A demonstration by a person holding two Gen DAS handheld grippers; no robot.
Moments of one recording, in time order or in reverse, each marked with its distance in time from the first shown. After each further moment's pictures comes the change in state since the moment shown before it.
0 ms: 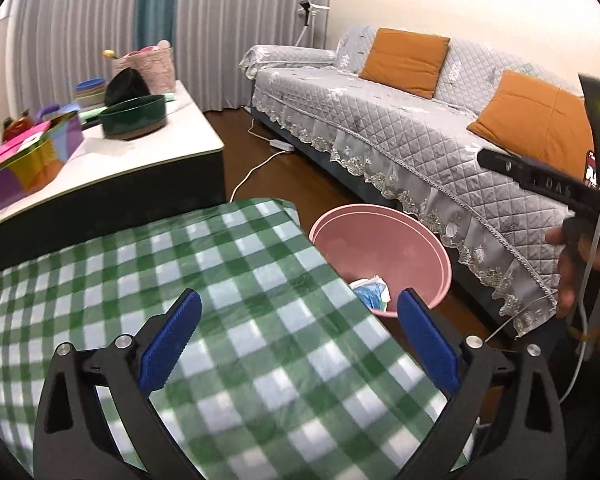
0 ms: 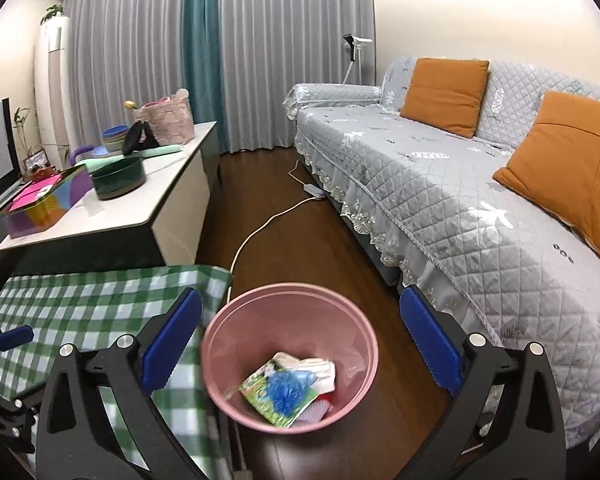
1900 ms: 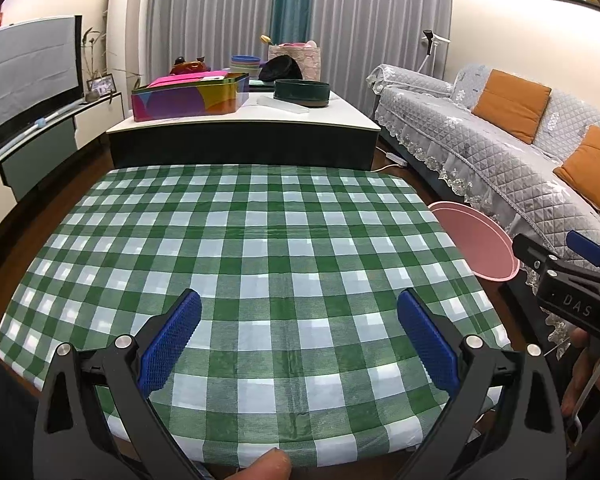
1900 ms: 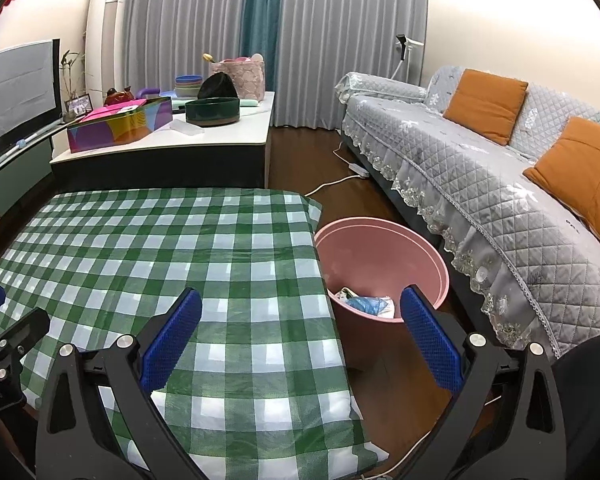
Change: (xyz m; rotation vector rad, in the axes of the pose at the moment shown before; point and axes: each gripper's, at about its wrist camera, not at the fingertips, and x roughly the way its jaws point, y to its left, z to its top) left arm -0.119 0.049 -0.114 -0.260 -0.066 0.355; right arm -0.076 0.131 -0.101 -0.154 0.046 0.048
